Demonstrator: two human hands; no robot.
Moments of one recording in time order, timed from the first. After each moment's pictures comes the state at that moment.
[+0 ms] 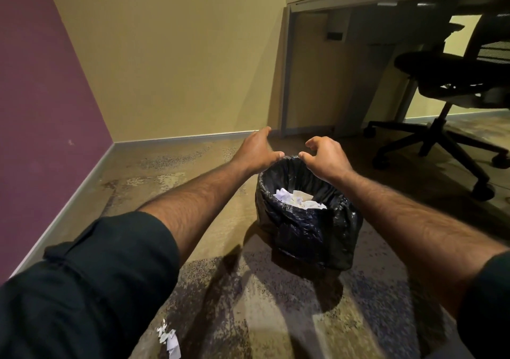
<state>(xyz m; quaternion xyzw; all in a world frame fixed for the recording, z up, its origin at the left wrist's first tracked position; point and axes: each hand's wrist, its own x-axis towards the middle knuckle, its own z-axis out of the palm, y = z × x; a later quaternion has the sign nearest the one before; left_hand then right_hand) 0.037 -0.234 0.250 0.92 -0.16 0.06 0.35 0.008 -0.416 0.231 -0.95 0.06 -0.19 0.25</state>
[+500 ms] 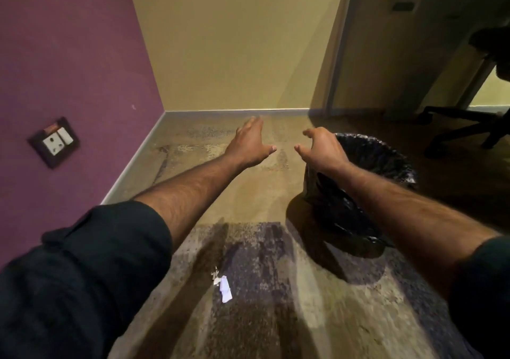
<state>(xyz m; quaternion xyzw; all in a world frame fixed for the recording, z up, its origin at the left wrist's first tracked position) -0.001 -0.093 0.216 0.96 -0.09 0.09 0.27 -0.009 -0.281 0.209 -0.96 -0.02 -0.13 0.25</state>
